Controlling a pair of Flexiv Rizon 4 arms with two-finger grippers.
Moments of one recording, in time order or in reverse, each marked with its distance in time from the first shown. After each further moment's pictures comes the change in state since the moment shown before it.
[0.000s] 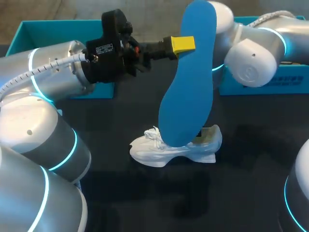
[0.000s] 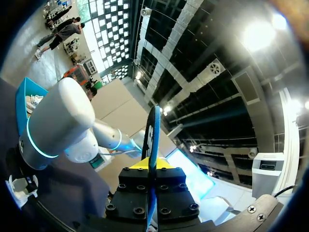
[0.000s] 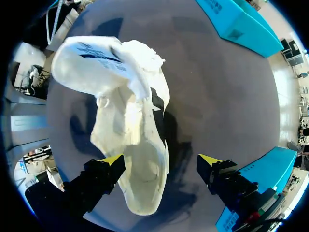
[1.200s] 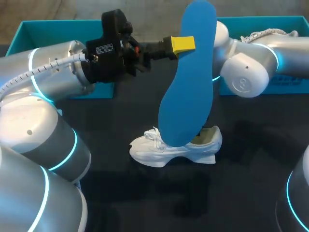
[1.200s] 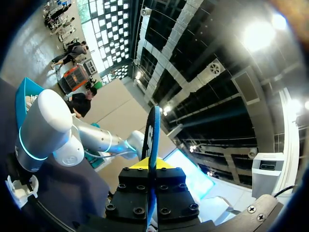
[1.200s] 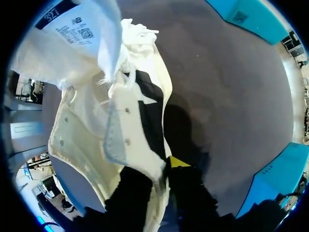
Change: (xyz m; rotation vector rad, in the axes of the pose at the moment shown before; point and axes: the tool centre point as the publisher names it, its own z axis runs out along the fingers) left arm 0.000 0.000 0.000 0.000 0.000 0.000; right arm 0.002 -0.003 0.048 -0.001 0.062 0.052
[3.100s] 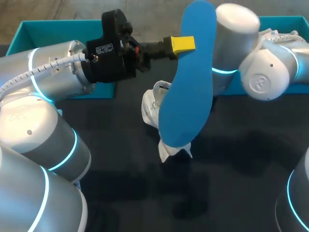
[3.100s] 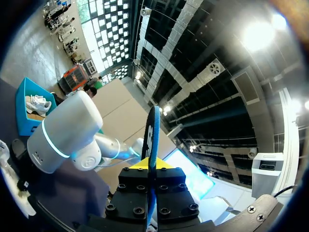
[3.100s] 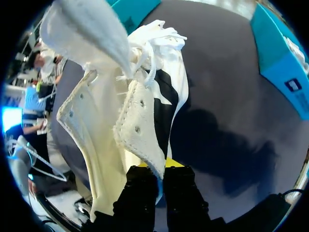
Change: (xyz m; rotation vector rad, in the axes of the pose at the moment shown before) left arm 0.000 0.000 0.000 -0.001 0.000 0.000; right arm 0.055 0.046 -0.062 -0.198 0.180 1.066
